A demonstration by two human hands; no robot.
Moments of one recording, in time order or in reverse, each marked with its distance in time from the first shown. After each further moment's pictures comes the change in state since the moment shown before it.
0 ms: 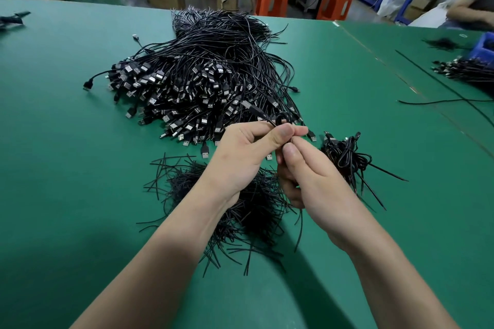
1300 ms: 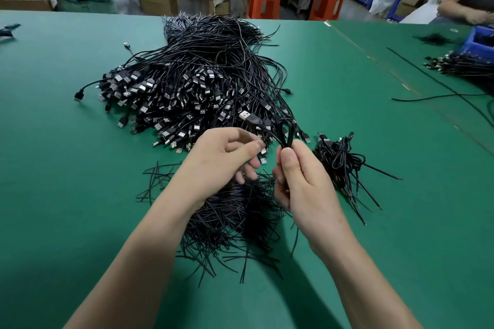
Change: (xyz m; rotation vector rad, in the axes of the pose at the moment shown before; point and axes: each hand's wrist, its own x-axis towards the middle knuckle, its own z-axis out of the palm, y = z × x) left_hand -0.001 0.009 -0.029 0.328 0.030 -0.224; right_hand 0.005 0.020 0.012 -0.010 0.250 -0.051
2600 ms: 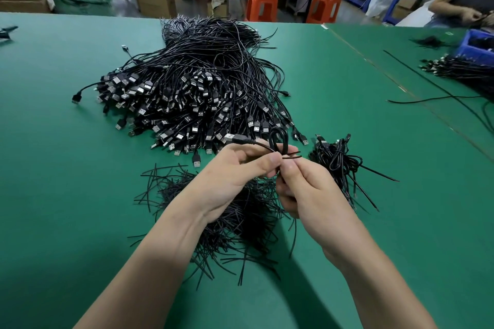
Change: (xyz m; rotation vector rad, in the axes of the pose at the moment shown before) left_hand 0.000 -0.013 0.023 -0.386 -0.229 0.073; right_hand -0.006 -0.010 -0.016 0.024 -0.137 0.081
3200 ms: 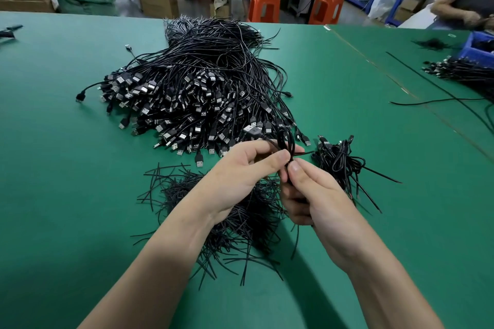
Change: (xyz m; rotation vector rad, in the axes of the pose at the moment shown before) left_hand -0.001 0.000 0.008 0.086 -0.009 0.031; right_hand -0.007 -0.002 -0.007 0.192 -0.116 0.110
